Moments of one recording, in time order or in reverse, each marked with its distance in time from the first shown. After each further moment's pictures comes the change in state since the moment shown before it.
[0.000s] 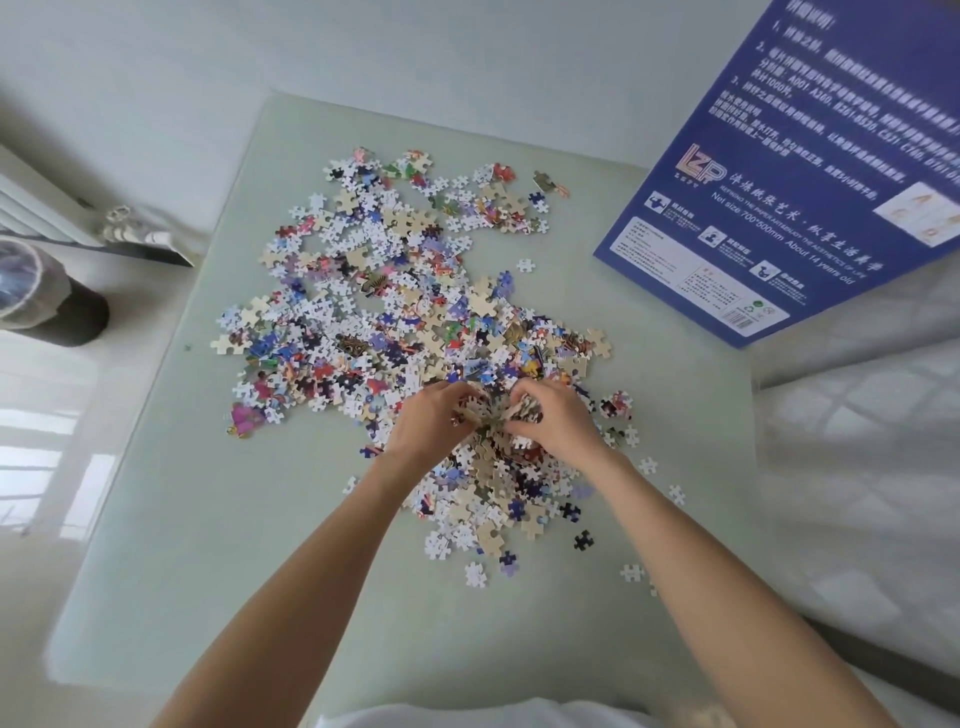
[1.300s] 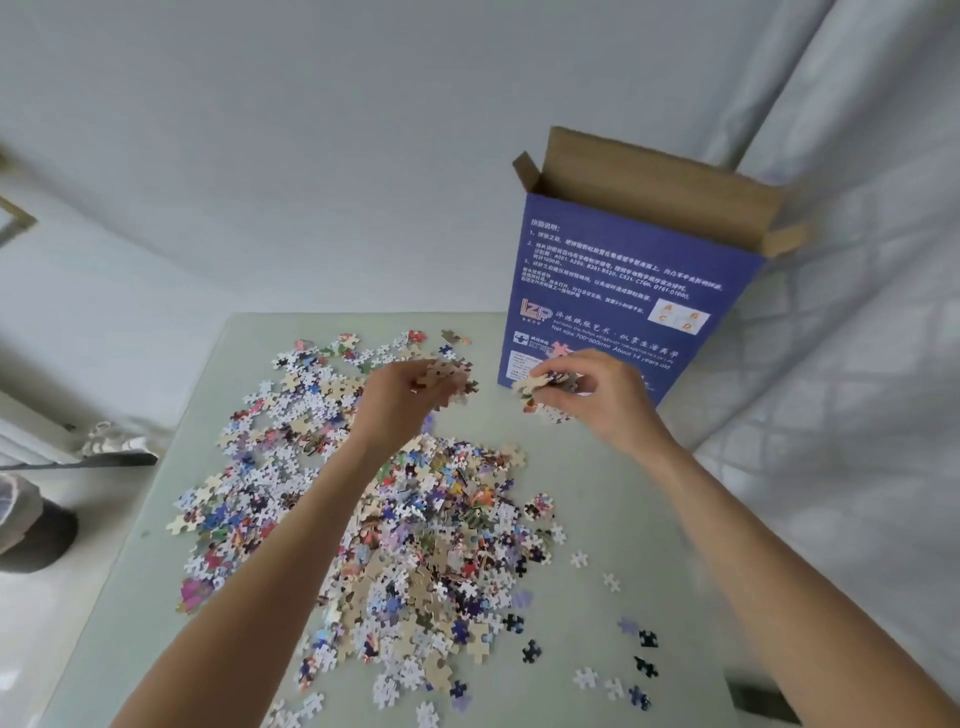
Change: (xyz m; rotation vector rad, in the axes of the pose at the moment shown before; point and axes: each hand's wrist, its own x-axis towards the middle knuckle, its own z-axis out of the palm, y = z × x) left_hand 0.040 0.170 -0.124 -0.261 0.227 0.208; right_hand -0.084 -0.019 -0.209 0.225 0.557 -0.264
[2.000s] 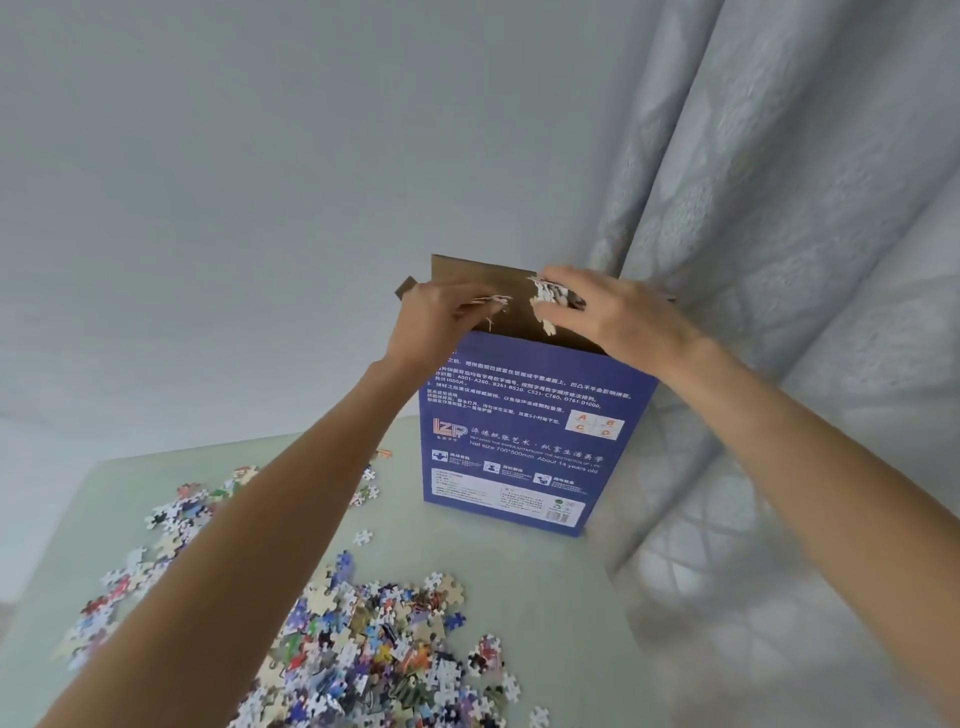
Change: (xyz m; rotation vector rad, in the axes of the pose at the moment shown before) left_hand 0.208 0.137 0.061 0.089 0.154 0.740; right_hand 0.139 0.022 -0.169 -1.176 0.240 -0.830
